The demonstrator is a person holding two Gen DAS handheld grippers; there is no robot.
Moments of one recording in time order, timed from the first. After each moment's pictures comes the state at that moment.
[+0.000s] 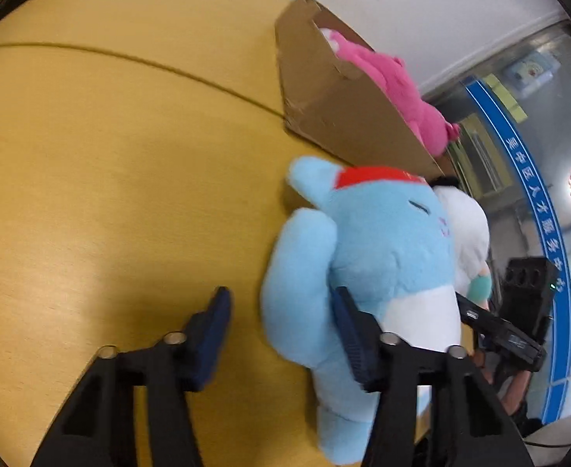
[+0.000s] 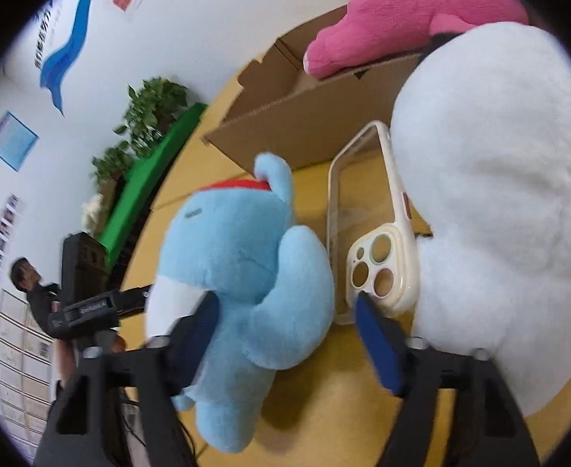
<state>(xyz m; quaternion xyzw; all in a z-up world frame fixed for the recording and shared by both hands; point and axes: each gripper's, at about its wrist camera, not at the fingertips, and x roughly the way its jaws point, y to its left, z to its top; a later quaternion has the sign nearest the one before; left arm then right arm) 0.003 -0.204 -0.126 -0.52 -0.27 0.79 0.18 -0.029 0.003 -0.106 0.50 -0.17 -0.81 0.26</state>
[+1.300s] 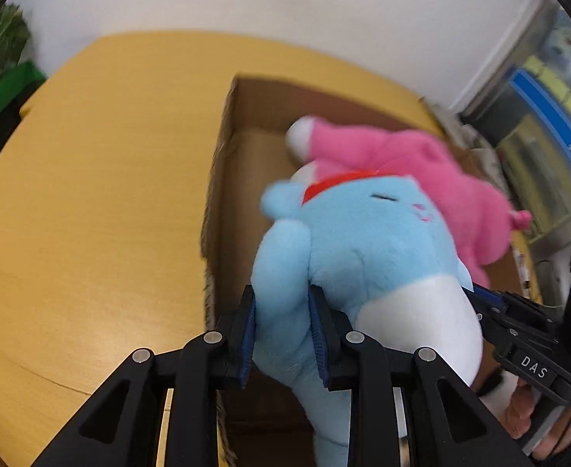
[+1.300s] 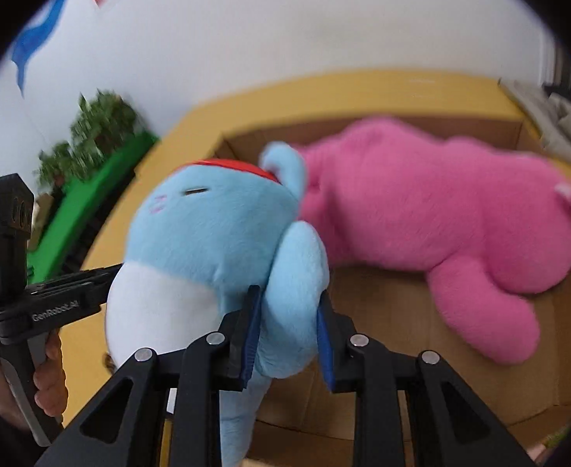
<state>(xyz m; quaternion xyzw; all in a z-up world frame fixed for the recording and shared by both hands) -0.273 -0.149 -0.063 -0.52 -0.12 0.84 0.07 -0.299 0.009 -0.051 0.50 -0.05 -0.84 0.20</state>
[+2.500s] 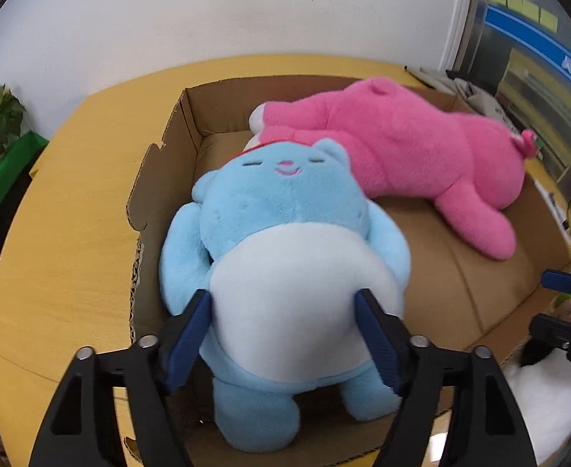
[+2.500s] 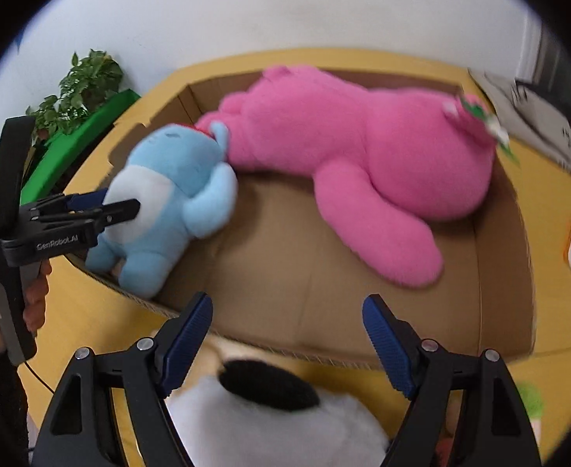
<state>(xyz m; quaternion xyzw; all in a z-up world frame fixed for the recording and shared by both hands) -0.242 -0.084 -0.067 -0.48 0.02 0.87 0.07 -0.213 0.108 -0.057 0.50 0.00 -0.85 0.17</state>
